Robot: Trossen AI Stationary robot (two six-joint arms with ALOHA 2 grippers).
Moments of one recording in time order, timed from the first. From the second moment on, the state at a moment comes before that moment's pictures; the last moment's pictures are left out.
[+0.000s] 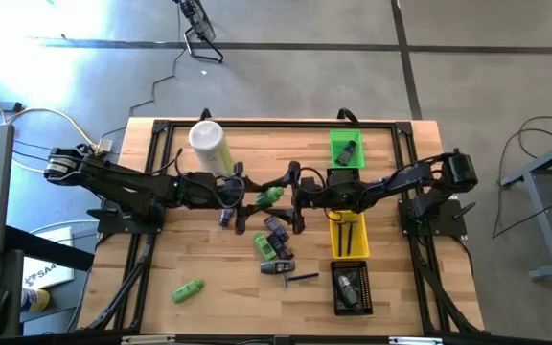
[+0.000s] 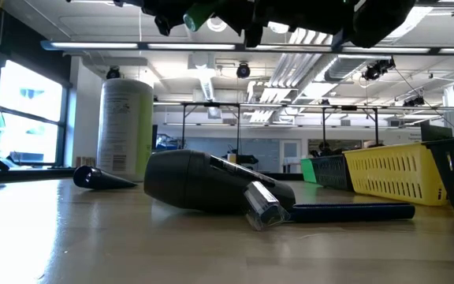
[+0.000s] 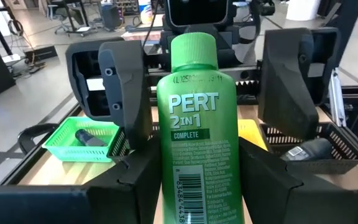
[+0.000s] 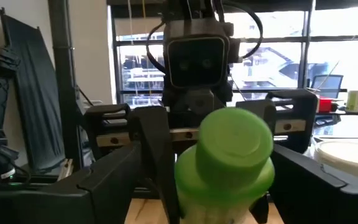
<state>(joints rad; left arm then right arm) -0.14 1.22 0.81 0.29 -0.24 0.02 0.06 1.68 0.86 1.05 -0.05 0.02</state>
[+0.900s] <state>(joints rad) -0.14 1.22 0.81 0.28 -0.23 0.02 0.04 1.68 0.86 1.03 -0.05 0.02</state>
